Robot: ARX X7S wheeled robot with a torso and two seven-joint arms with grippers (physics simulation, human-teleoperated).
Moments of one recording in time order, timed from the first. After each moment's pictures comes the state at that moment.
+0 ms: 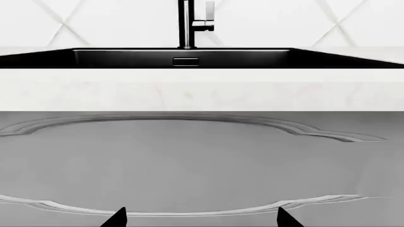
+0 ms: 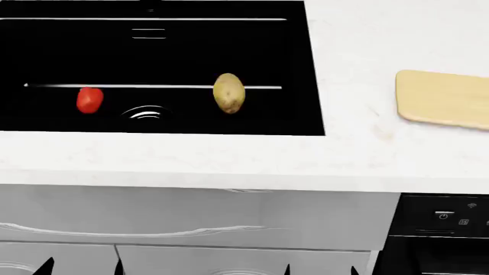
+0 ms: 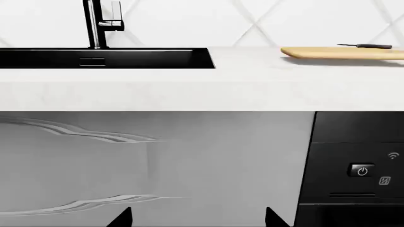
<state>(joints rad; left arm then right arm) 0.00 0.00 0.00 0.00 0.00 0.00 0.00 0.00 0.00 0.00 0.00 0.00 0.00 0.00</state>
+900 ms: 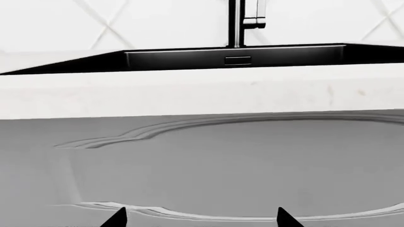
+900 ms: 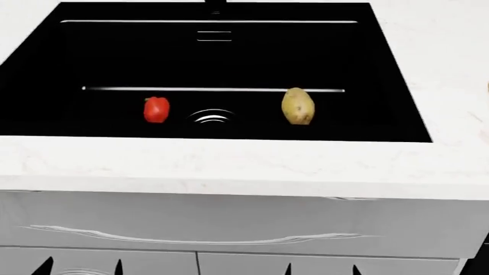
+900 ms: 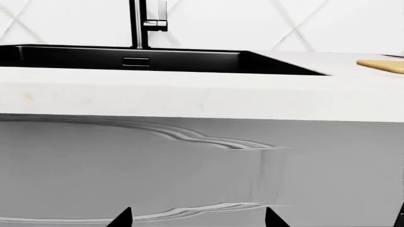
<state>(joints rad) -0.01 -0.08 0.10 -0.01 -0.05 0.01 -0.11 0.00 0.08 -0.10 -0.01 0.05 0.00 0.12</state>
